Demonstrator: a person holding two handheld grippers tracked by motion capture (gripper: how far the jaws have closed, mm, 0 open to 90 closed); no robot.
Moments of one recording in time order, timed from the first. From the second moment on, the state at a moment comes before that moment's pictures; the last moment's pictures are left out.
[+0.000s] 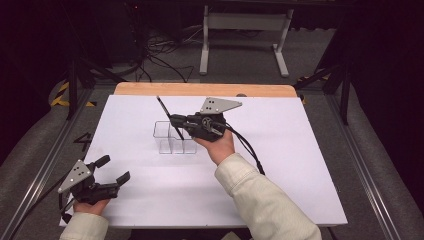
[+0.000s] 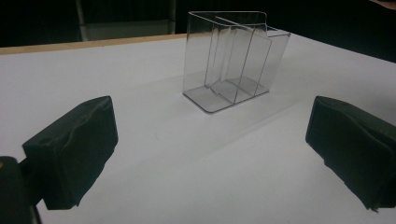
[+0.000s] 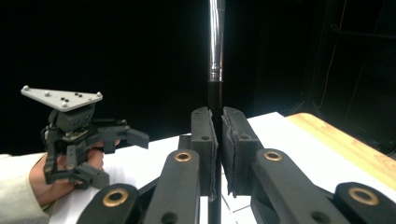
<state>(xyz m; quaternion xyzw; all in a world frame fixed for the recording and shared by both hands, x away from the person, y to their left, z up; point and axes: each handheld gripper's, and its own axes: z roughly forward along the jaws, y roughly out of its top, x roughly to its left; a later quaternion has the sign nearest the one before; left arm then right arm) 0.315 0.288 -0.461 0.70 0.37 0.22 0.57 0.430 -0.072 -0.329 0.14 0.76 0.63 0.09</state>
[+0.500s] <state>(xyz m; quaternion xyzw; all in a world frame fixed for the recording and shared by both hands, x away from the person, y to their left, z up) 0.315 0.288 -0.462 0.70 0.37 0.22 0.57 0.454 -0.066 -0.337 0.16 0.74 0.64 0.13</state>
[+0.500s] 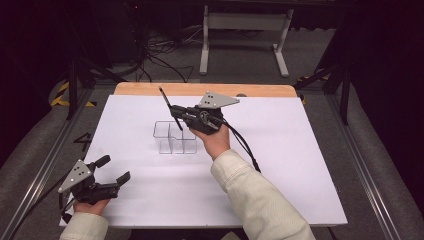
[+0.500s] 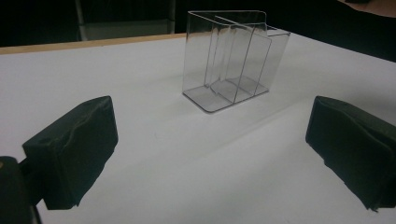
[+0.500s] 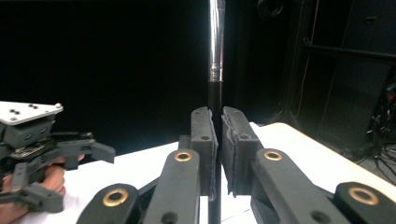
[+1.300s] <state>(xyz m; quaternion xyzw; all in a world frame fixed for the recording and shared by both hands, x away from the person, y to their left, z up) 0.316 0.286 -0.462 0.70 0.36 0.22 0.57 0.477 -0.062 -0.355 0.20 0.72 0.65 0.14</state>
